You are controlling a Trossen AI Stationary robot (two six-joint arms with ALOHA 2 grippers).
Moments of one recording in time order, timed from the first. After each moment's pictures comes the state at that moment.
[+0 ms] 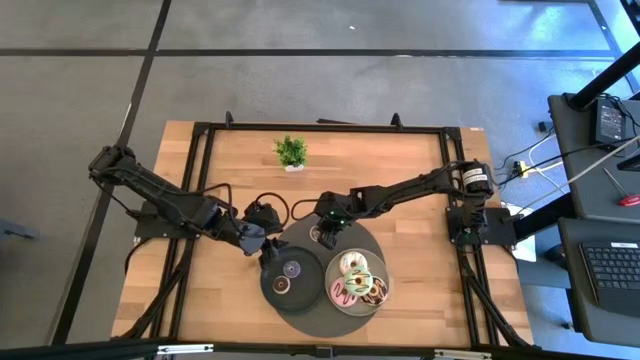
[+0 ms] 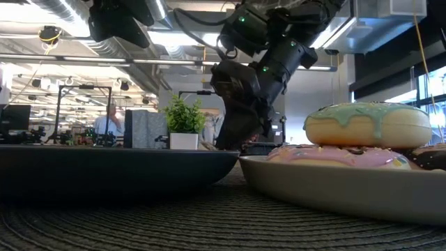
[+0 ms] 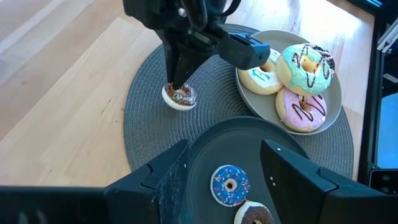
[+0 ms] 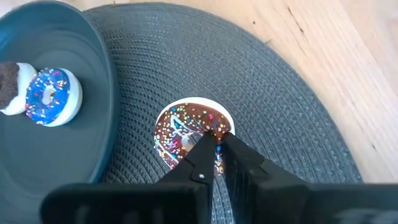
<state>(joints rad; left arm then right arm) -0.42 1.29 1.00 -0.57 -0.40 -0.83 0.02 1.95 1.19 -0.17 -0.10 0.46</state>
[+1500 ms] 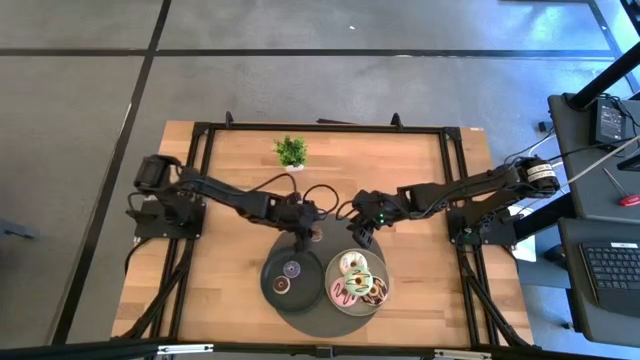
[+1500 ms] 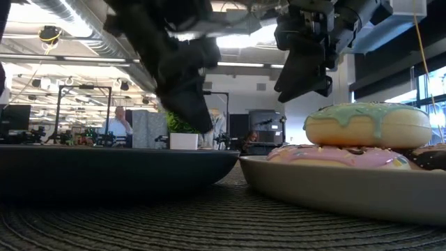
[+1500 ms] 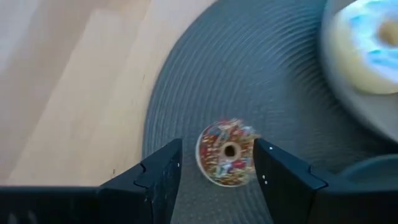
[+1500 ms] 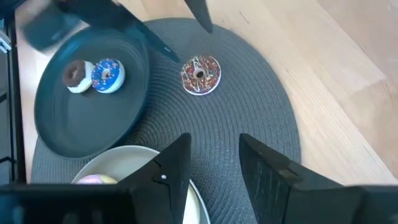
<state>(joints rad) -0.11 1.71 1.00 -0.23 -0.20 -0.36 0.12 1.45 0.89 -0.27 0.06 0.63</state>
